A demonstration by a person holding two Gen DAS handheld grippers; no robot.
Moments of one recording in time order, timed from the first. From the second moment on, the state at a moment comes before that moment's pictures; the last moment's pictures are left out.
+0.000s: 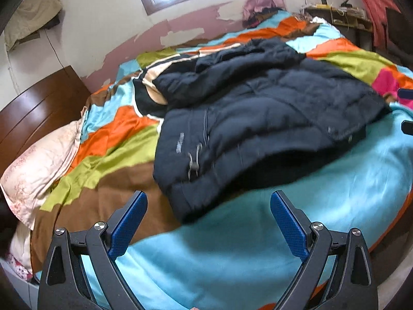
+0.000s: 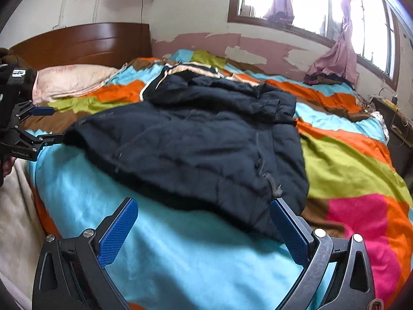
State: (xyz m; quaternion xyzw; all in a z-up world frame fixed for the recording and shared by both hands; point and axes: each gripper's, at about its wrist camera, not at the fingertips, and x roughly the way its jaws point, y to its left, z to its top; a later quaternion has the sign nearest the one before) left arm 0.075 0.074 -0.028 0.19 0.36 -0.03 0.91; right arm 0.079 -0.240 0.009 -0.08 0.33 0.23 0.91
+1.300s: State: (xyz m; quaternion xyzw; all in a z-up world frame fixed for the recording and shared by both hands) left arm 0.140 0.084 -0.045 0.17 0.39 0.03 0.91; right arm 0.164 -0.194 -0.046 -0.33 0.39 0.21 0.83
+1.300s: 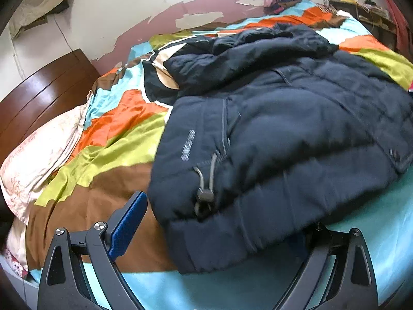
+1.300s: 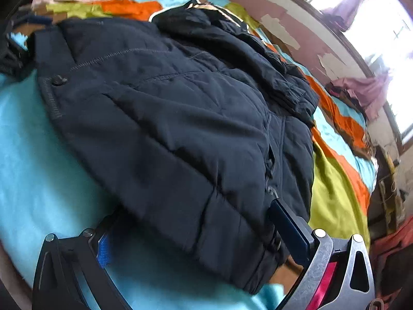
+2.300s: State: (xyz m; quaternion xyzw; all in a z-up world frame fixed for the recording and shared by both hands) left arm 0.132 0.034 -0.070 0.22 0.34 0.07 0.91; right arm 0.272 -0.217 0.053 -0.03 0.42 0.25 0.87
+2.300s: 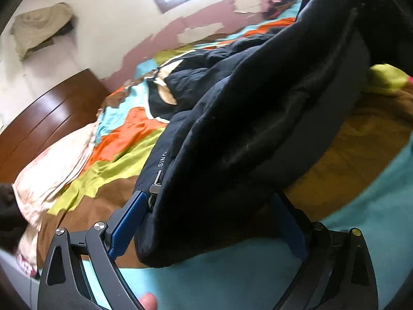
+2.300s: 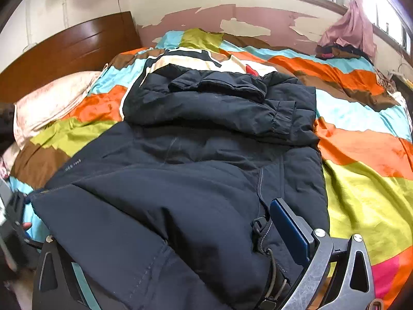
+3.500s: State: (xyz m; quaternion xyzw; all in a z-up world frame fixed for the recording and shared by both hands) left arm 0.139 0.035 0.019 0.24 0.24 -0.01 0.94; right arm 0.193 -0.232 0.008 -0.08 0.40 0.29 0.86
